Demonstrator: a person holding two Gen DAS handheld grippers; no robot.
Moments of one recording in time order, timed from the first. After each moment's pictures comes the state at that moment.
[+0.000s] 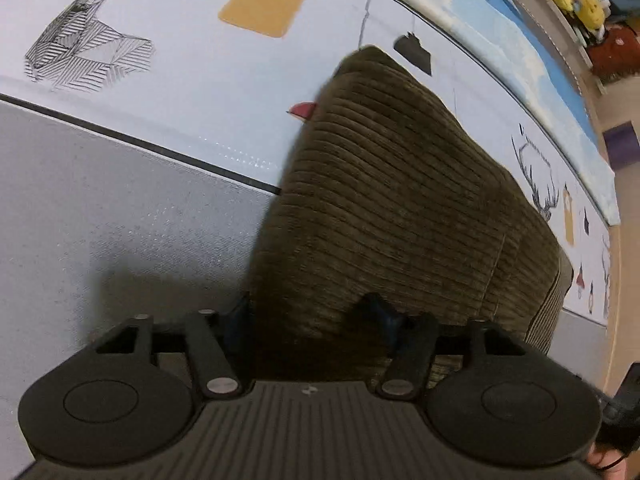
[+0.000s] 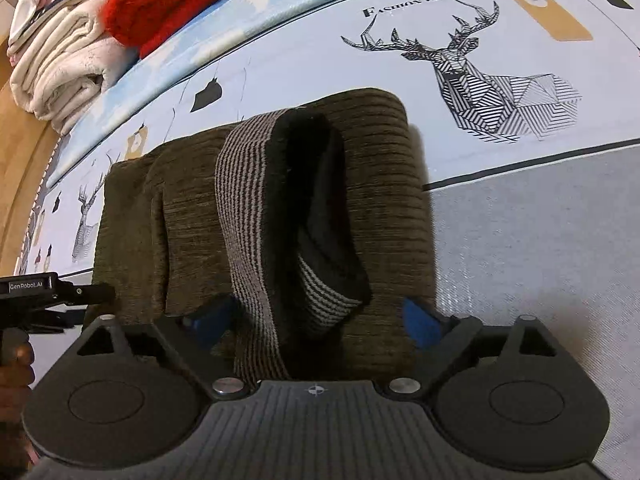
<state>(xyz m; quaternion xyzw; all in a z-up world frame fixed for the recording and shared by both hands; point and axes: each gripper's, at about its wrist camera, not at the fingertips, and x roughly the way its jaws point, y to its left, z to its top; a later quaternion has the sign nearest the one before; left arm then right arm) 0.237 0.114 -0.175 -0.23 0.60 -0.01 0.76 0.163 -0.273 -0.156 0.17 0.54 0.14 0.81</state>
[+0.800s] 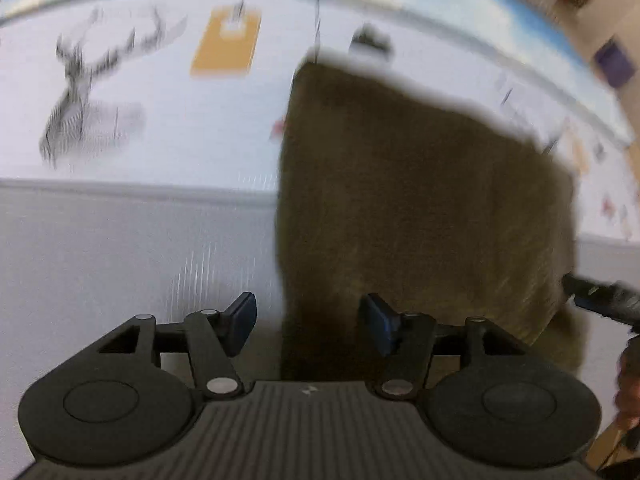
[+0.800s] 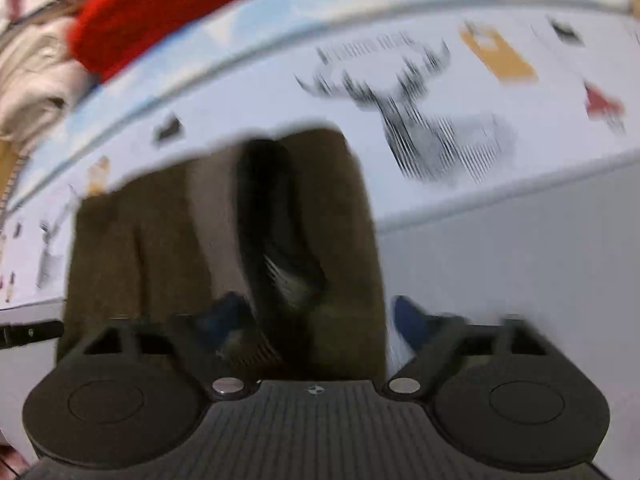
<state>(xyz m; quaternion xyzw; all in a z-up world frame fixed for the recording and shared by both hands) 0.208 0.095 -0.152 -0.10 0.60 -0.02 0.79 0.169 -0.295 -0.132 0.17 0.56 0.05 0.81</state>
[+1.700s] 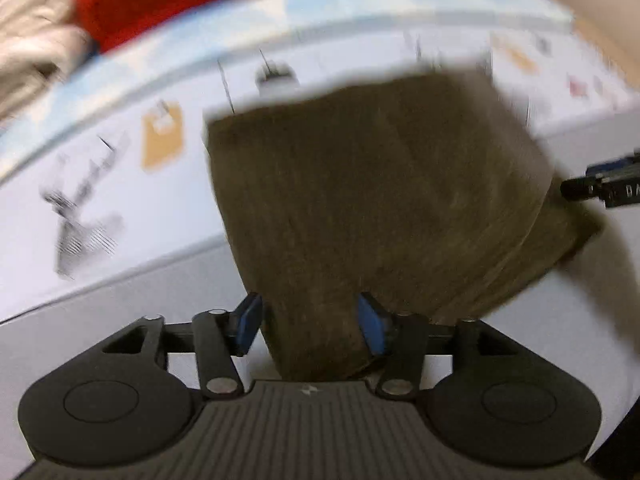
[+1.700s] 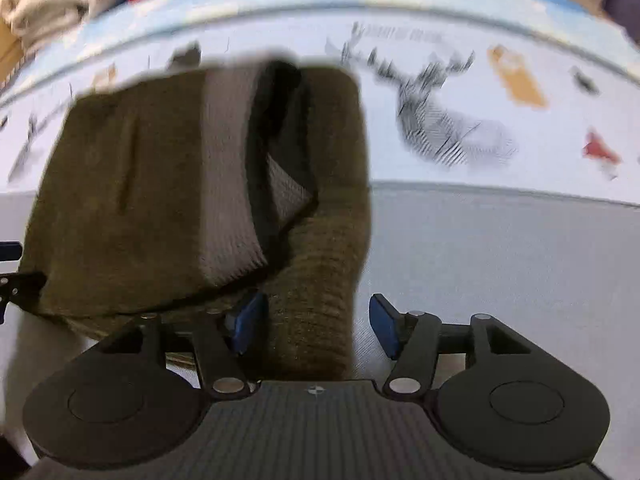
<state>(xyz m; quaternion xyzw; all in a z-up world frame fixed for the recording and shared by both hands) 0.140 0.028 -0.101 0.11 0.48 -0.08 0.87 0.130 -0.273 -0.101 0.00 0.50 0.07 0.86</state>
